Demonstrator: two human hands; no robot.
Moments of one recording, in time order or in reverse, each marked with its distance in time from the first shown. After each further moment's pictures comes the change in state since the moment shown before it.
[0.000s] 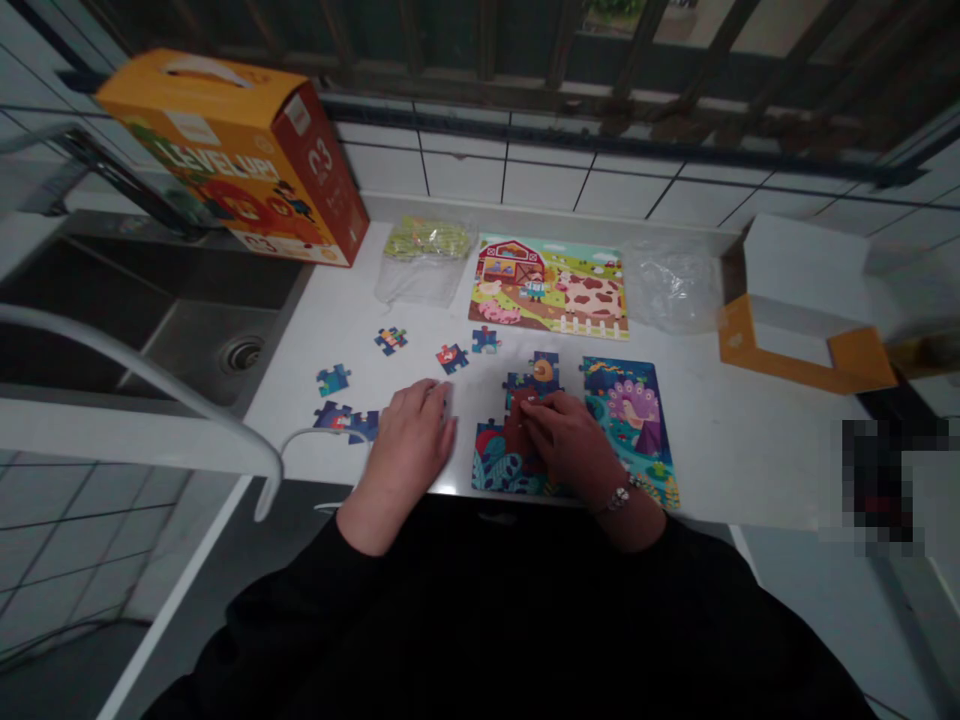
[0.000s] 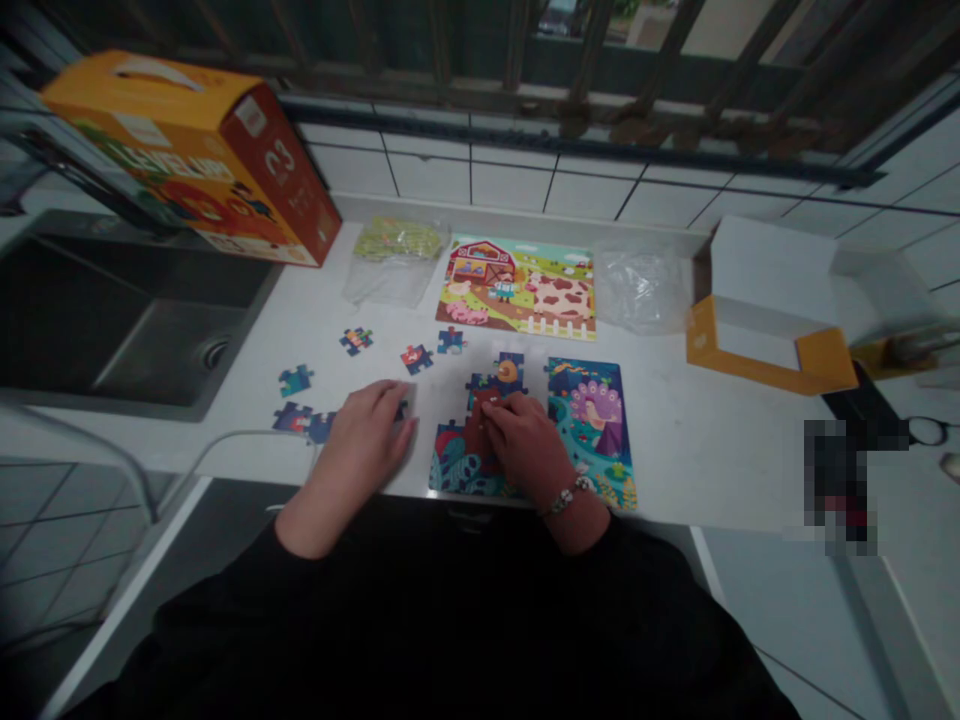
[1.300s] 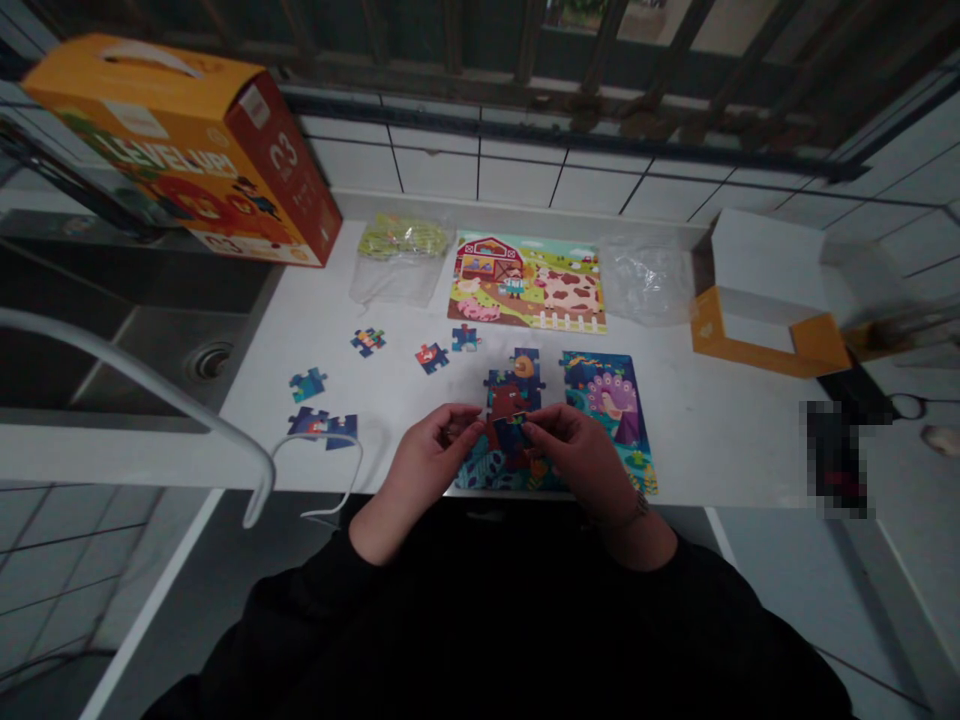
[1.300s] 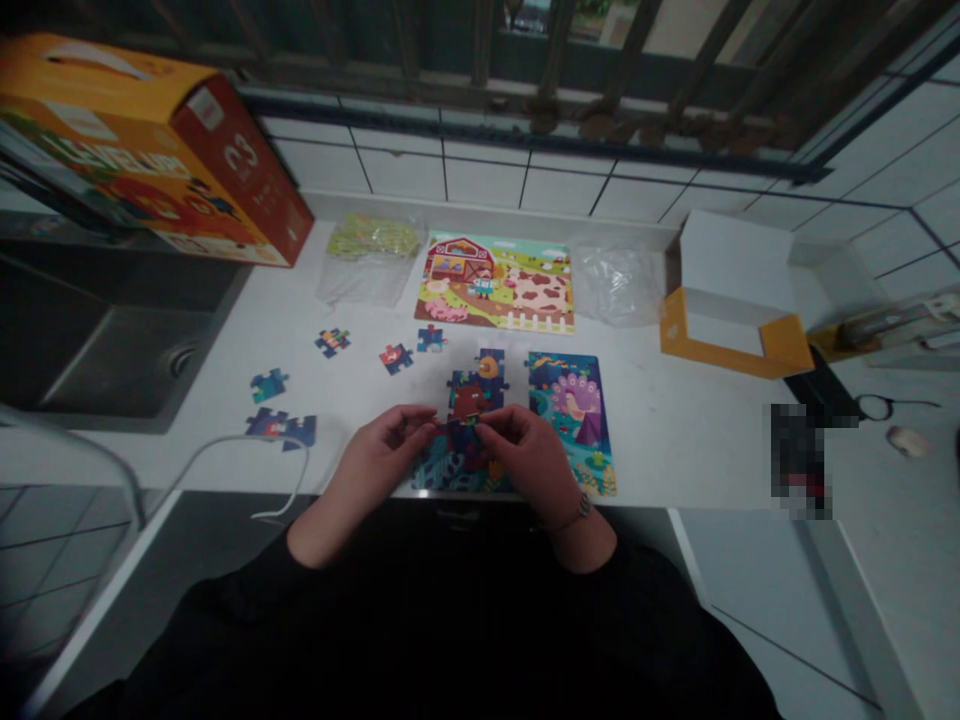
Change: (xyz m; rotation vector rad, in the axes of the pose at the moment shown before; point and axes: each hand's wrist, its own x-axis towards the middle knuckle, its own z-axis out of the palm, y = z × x) left_hand 0.002 0.049 0.008 -1.037 -0.182 -0.338; right_hand -0.025 -0.010 -0.021 1.055 0.019 0.597
